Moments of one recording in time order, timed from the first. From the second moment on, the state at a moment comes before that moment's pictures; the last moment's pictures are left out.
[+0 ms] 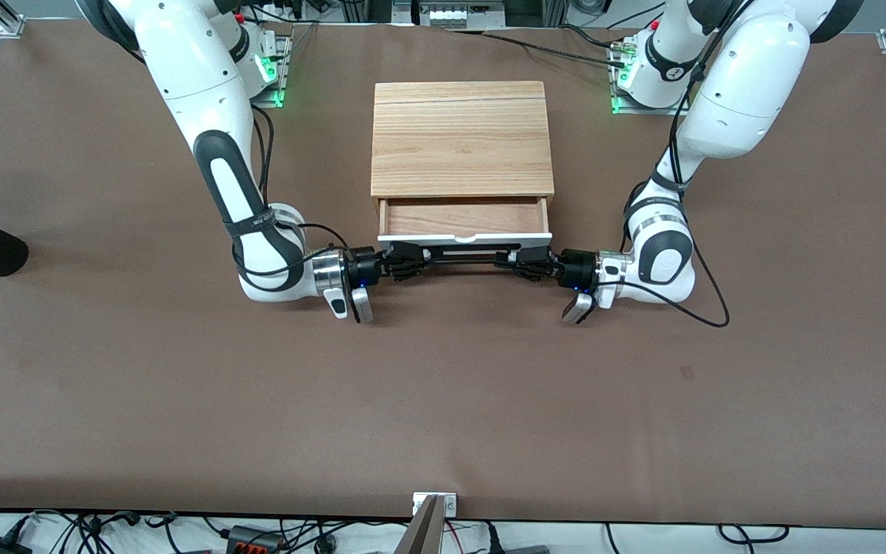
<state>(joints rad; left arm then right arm) -0.19 0.77 -0.04 -1.82 -1.67 1.65 1.04 0.46 0.82 -0.06 -1.65 1.74 1.76 -0.99</state>
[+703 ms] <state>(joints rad) -0.16 0.81 -0.04 -1.76 -1.67 1.65 1.03 0.45 0.89 -0.06 -1.55 1.73 1.76 -0.95</state>
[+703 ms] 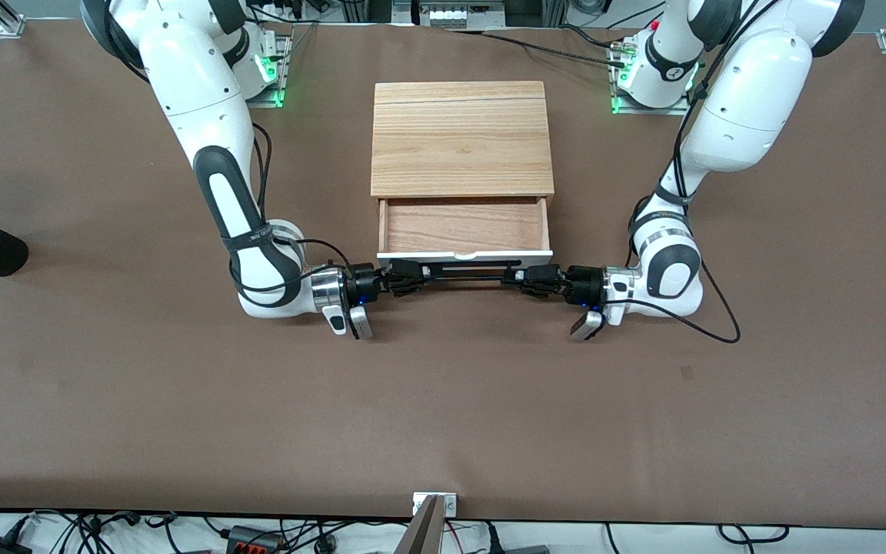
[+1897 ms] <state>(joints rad) -0.07 0.68 -0.01 -1.51 -1.13 1.63 0.51 0.43 0.87 -0.12 -1.45 1.56 1.78 -0.76</state>
